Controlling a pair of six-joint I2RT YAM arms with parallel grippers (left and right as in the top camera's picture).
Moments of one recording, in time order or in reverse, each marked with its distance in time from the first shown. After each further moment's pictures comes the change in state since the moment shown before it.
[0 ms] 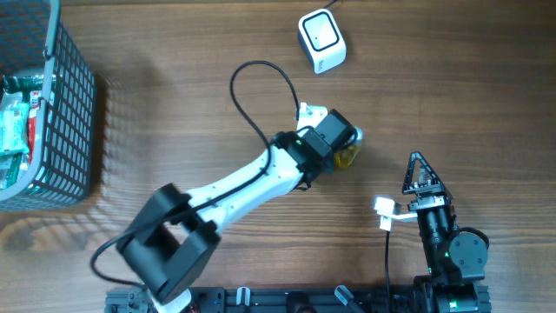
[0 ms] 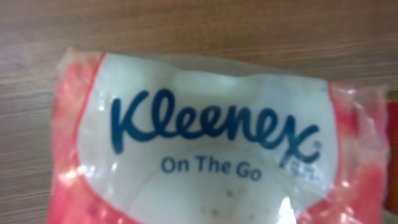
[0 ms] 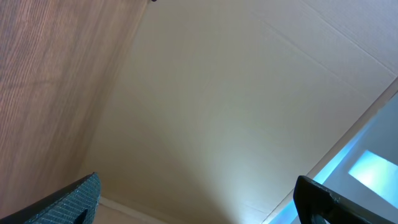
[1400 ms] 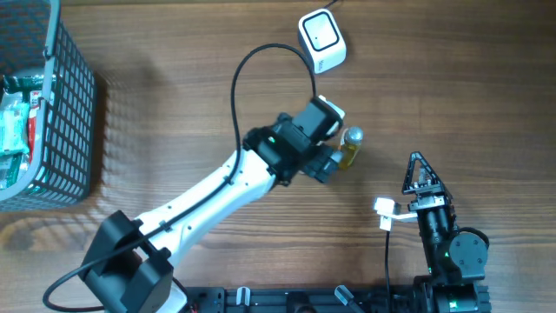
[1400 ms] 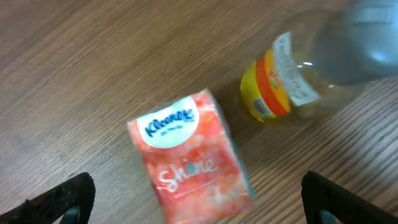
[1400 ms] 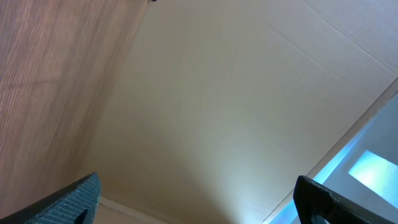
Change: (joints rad) left arm 0.077 -0.186 -0.008 -0.033 0.193 0.599; right arm 0.000 0.000 0.000 0.000 0.000 0.000
